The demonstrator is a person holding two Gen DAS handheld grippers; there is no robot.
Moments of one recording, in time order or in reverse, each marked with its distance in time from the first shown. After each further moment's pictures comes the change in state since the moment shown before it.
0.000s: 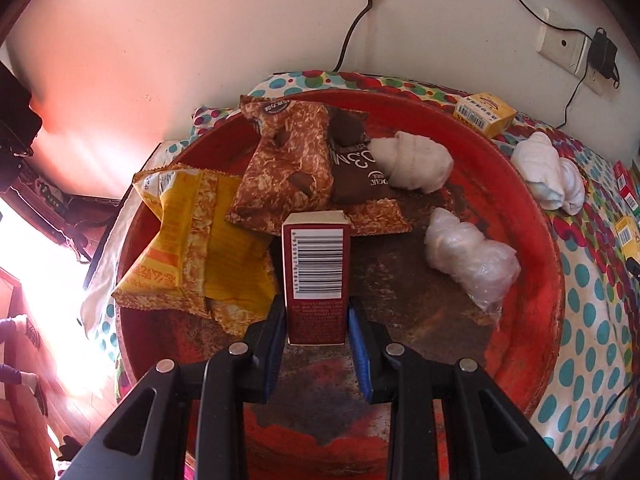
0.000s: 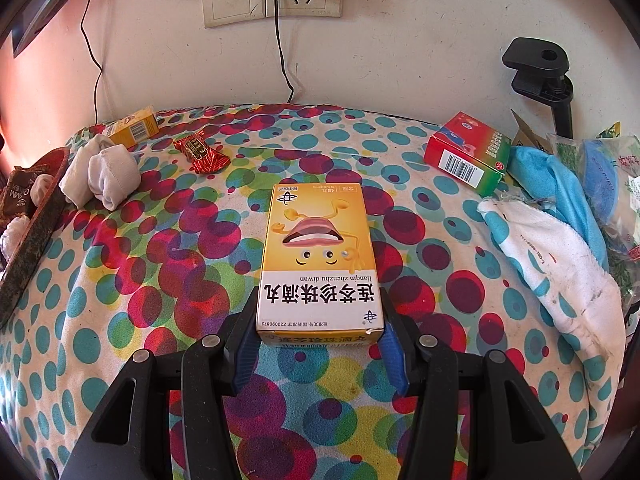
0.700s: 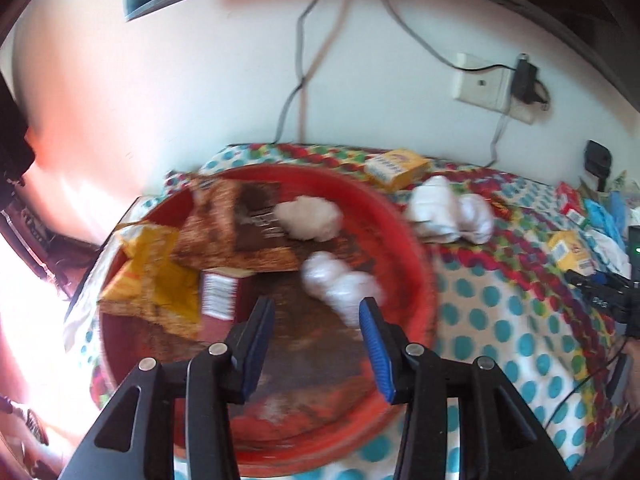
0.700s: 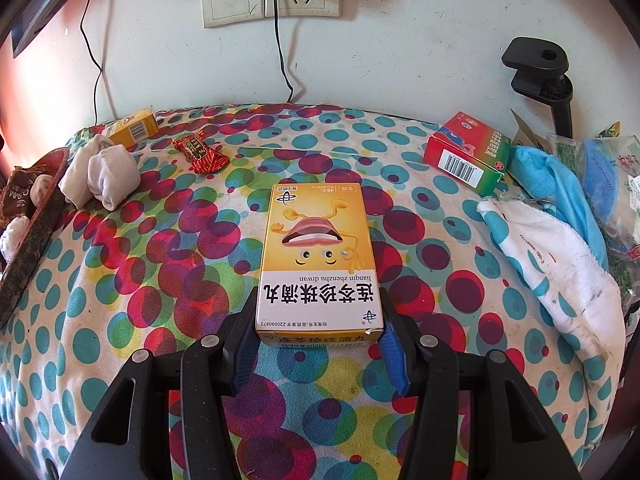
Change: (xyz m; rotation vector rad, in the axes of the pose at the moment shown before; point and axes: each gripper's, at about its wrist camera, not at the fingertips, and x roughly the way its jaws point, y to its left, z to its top) left arm -0.070 -0.073 -0.023 0.036 -0.251 -0.114; right arm -0.001 -0.001 0.001 0.000 0.002 0.000
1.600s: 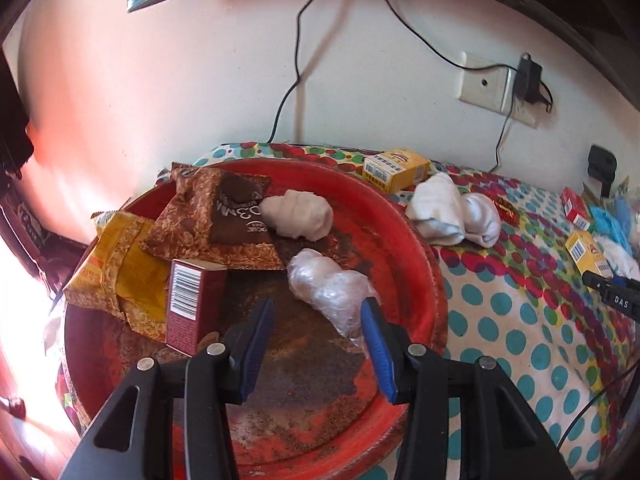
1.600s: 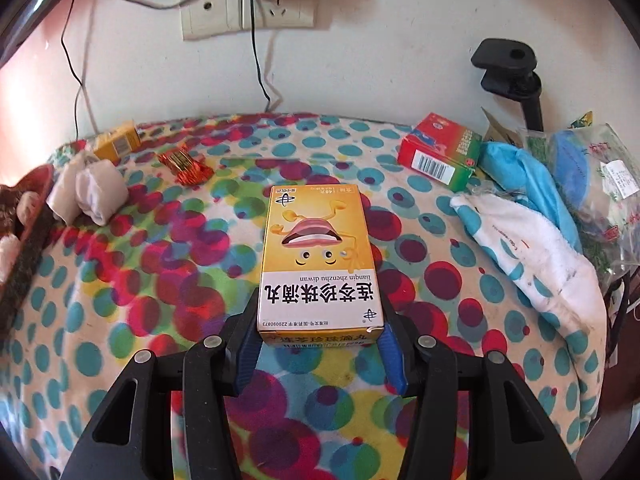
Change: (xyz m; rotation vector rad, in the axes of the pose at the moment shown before) left arm 0.029 0.008 -0.013 -0.056 -0.052 0.007; right arm -0.016 0.004 0.001 0.064 -0.026 -0.074
